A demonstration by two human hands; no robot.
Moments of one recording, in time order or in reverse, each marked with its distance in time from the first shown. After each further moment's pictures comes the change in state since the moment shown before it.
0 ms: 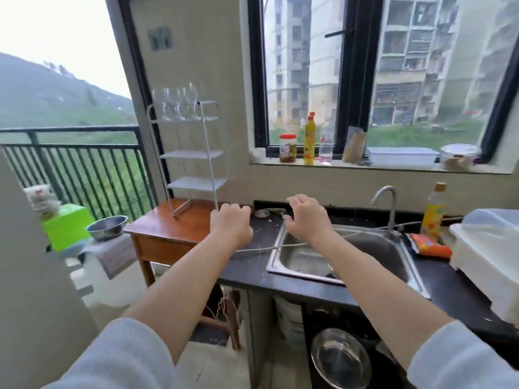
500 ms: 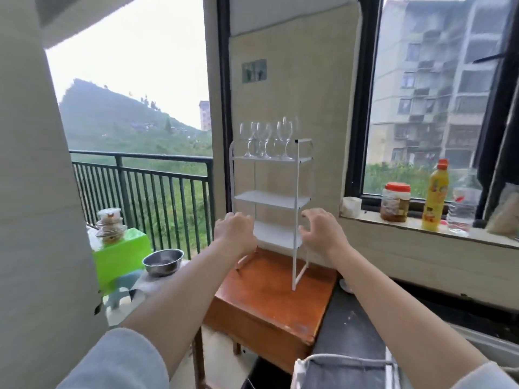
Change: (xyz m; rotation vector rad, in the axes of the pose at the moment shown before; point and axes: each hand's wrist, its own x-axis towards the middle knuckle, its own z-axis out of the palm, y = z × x) left_hand 0.195 -0.264 0.023 -0.013 0.061 -0.227; right_hand 0.273 -0.184 0.097 0.232 0.016 -0.153
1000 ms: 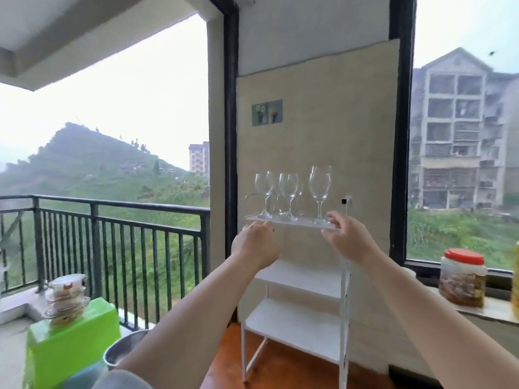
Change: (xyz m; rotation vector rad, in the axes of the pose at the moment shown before) left_hand 0.268 -0.093 0.005 -0.374 0.183 0.069; right_hand 0.263 -0.048 0.029 0.251 0.146 0.082
